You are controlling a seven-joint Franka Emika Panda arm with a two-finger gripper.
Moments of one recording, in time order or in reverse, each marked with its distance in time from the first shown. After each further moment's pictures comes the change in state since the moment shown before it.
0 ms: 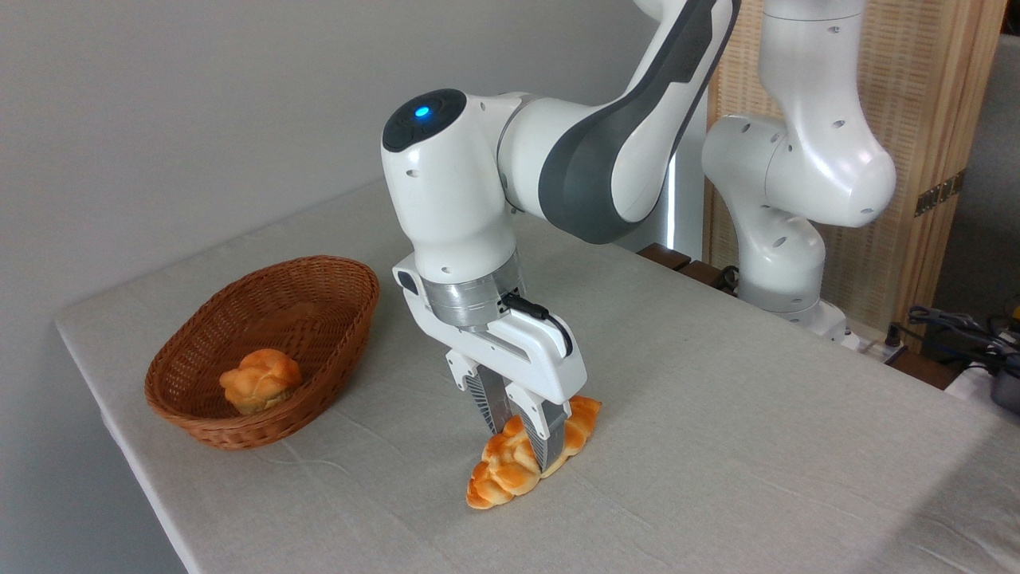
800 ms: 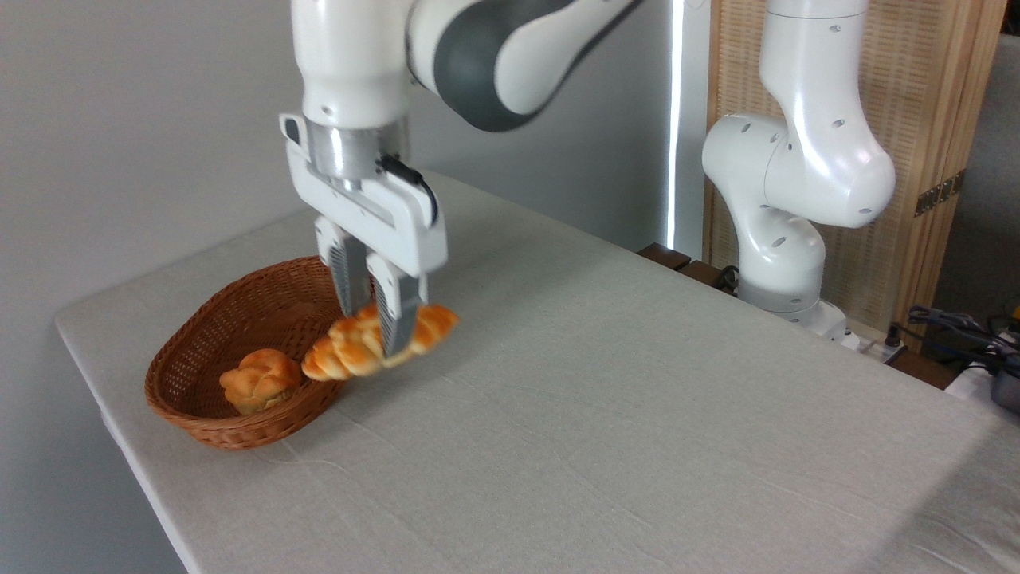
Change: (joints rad) arm -0.021 -0.027 -0.192 0.209 -0.172 -0.008 -0.139
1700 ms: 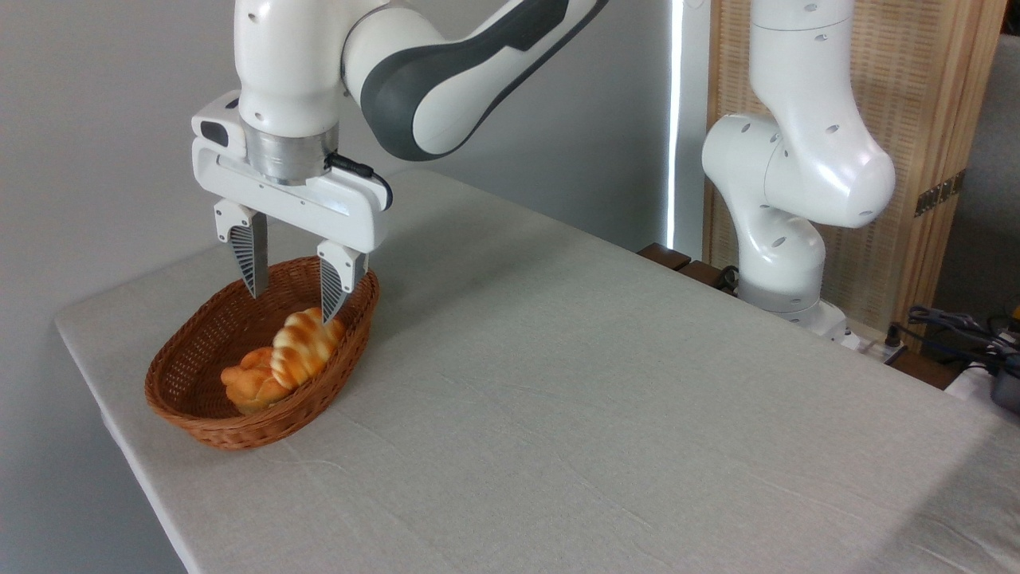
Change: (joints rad) arm 0.001 0.140 -0.123 0.114 -0.189 0.102 -0.488
